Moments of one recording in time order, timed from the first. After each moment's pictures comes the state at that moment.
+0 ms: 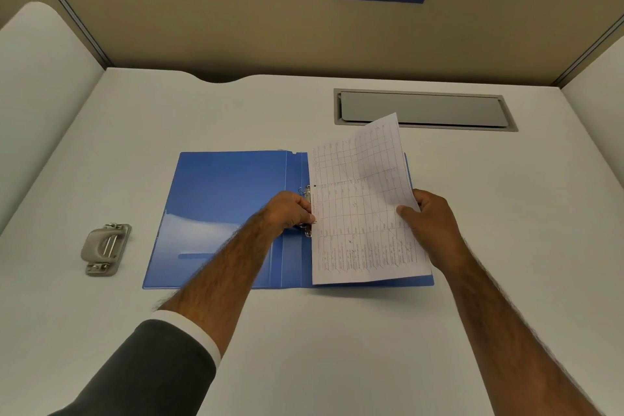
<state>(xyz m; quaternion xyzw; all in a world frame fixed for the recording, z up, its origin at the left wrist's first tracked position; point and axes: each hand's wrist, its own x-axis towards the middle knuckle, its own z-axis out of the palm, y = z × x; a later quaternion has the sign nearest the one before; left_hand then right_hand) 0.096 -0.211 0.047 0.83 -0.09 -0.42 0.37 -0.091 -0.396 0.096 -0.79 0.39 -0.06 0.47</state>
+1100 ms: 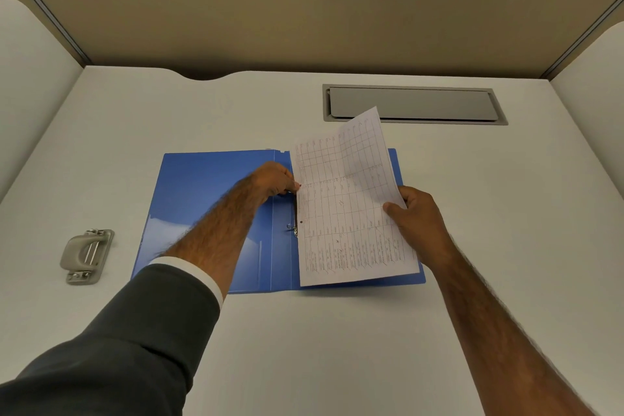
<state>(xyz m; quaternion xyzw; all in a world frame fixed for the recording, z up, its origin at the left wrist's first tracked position) 0.154 -0.238 0.055 0.84 -0.11 -0.41 0.33 -0.086 -0.395 0.093 -0.79 0.38 -0.05 0.48</state>
